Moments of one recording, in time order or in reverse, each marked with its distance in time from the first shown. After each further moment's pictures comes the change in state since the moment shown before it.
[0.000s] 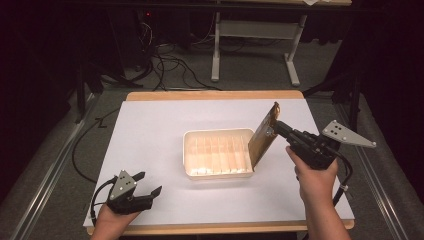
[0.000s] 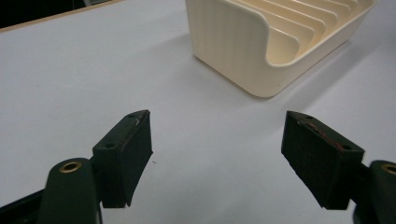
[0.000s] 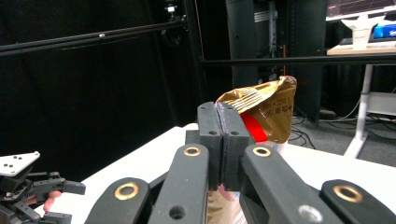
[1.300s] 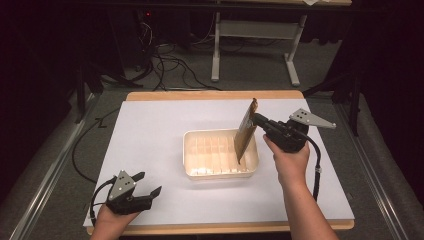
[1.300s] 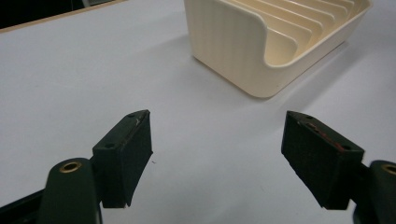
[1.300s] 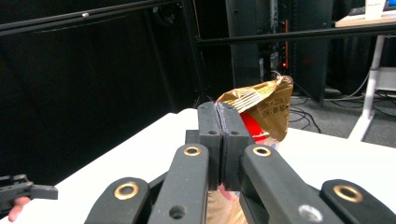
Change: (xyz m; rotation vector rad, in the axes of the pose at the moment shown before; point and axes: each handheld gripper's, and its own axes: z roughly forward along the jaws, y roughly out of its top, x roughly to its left) left arm 0.000 0.000 -0.002 -0.004 -0.005 0.002; right arm -0.015 -0.017 0.067 0.083 -0.011 0.040
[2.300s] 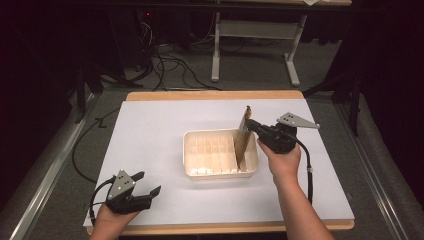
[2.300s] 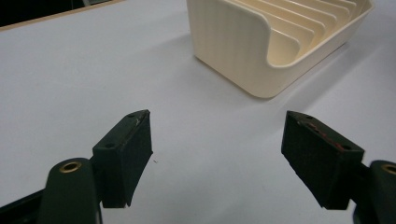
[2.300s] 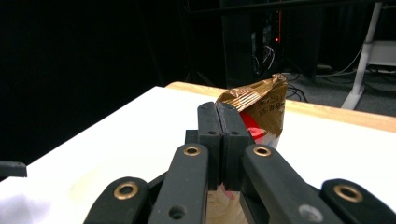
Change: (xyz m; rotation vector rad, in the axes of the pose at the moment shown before) left arm 0.002 -0.001 0.000 -0.003 -0.001 -0.012; right arm -0.012 -0.027 0.024 0.099 -0.041 -0.003
